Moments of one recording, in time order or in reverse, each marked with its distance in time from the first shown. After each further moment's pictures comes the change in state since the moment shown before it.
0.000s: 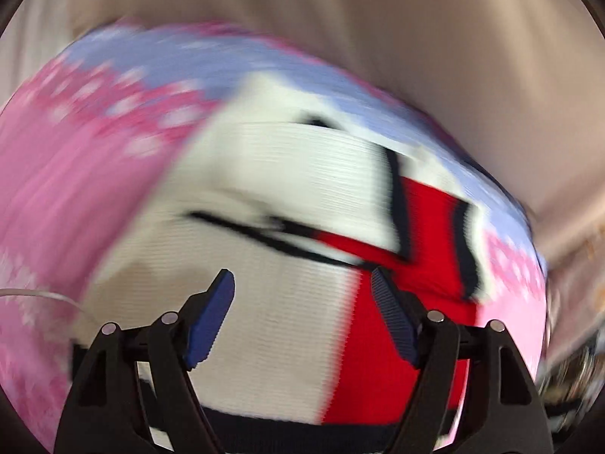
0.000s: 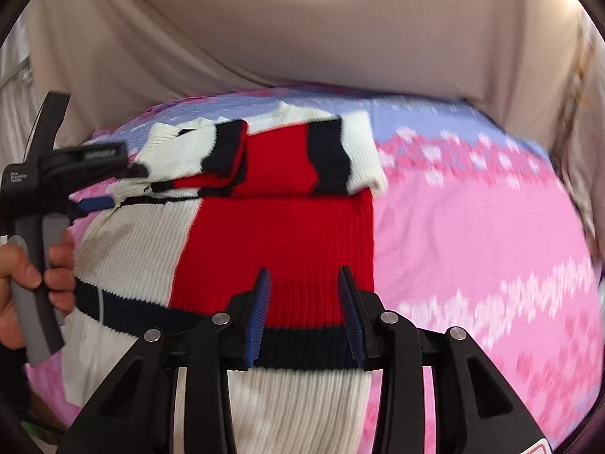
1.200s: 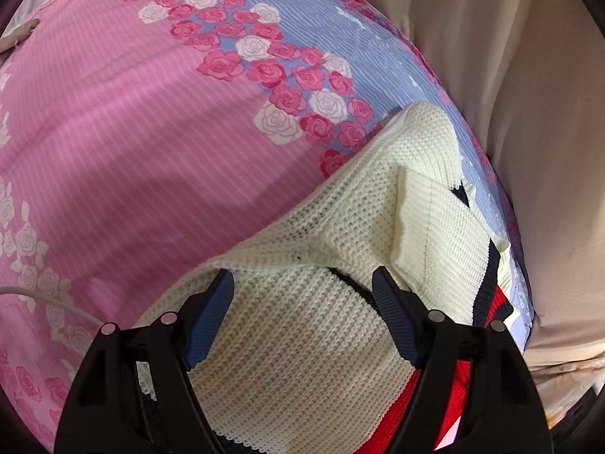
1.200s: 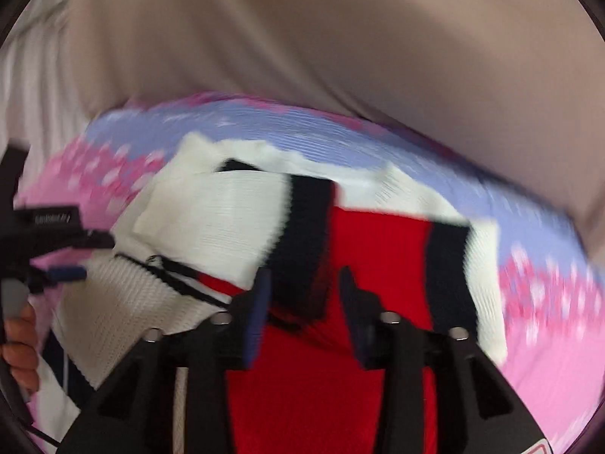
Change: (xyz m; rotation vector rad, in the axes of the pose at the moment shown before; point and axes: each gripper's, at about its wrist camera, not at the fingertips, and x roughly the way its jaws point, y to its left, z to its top) left arm 0.041 0.084 0.041 -0.360 0.062 0.056; right arm 0.125 0.115 0.100 -0.317 -0.033 0.106
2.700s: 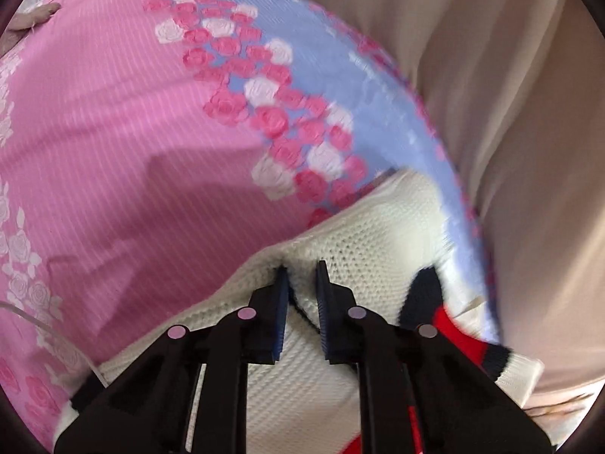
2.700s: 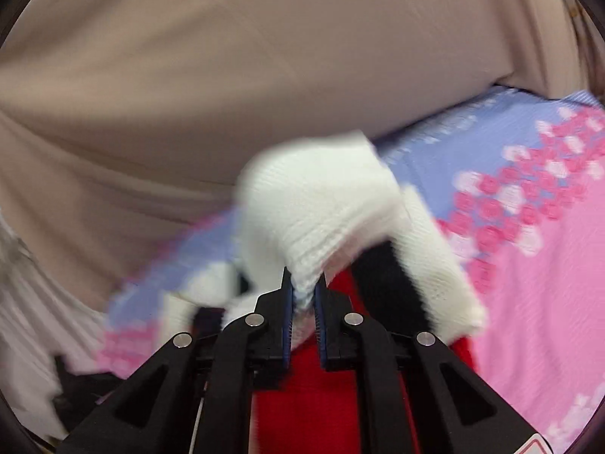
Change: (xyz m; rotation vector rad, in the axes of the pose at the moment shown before) left arm 0.000 0.004 0.017 -0.123 -0.083 -0.037; right arm -0.014 -0.132 -0.051 0.722 -0.104 0.009
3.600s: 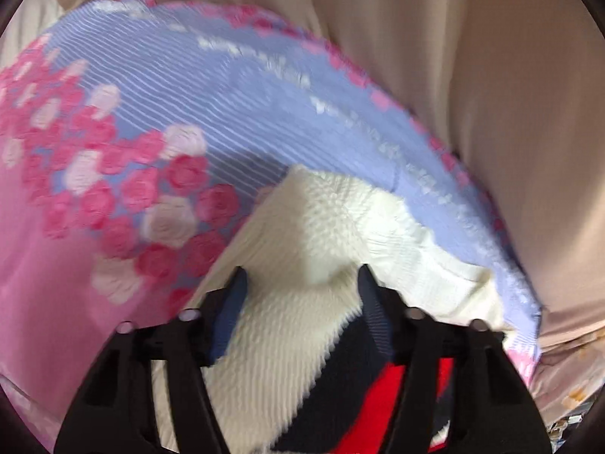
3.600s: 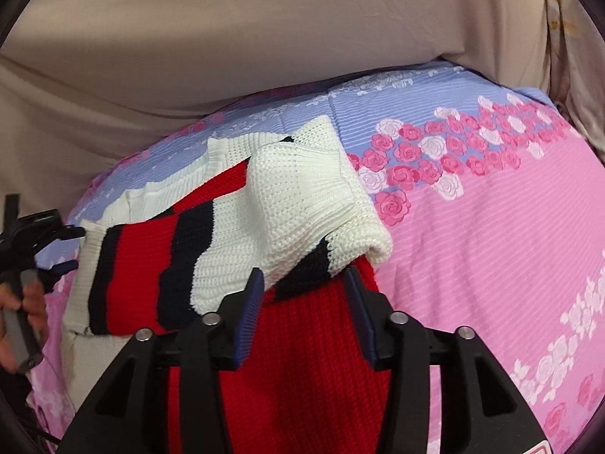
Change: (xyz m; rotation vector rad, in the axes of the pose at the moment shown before) left arm 0.072 -0.117 0.043 0.369 0.083 0.009; right arm -0.021 -0.035 -0.026 -0.076 0.065 -0.174
